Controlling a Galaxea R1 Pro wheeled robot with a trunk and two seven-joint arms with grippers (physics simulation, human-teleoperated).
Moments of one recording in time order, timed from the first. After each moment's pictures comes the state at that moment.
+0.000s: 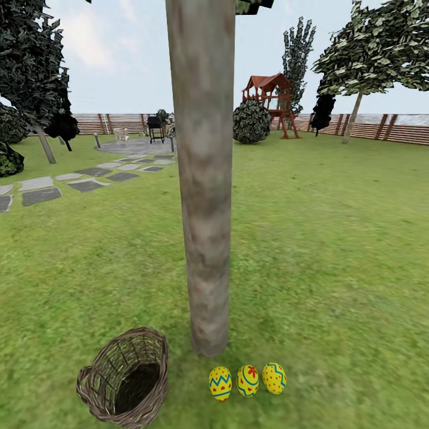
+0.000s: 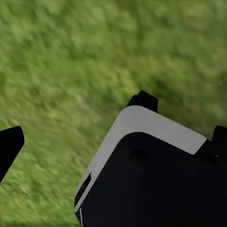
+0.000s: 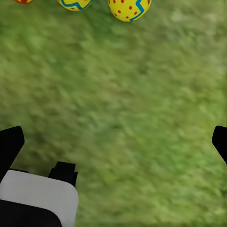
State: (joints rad) left arm -0.34 0.11 -0.63 -0.02 1.10 0.14 0.17; right arm -0.40 -0.14 -0.50 0.03 0.72 -0.20 0.06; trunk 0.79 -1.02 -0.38
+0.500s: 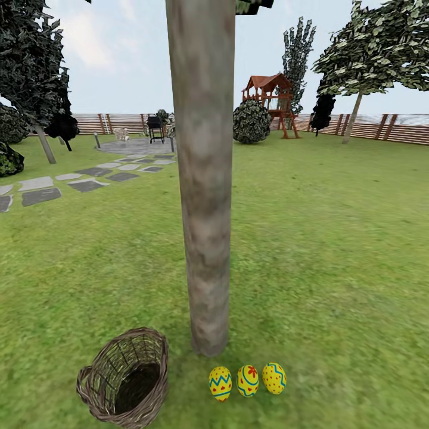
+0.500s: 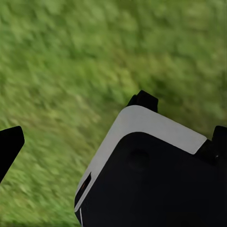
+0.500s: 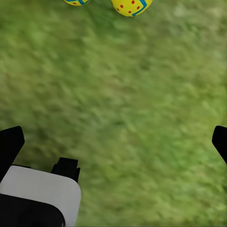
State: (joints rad) left arm -0.34 0.11 -0.63 -0.02 1.10 0.14 0.17; right arm -0.40 -0.14 -0.50 0.04 0.72 -0.19 0.06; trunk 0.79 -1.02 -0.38
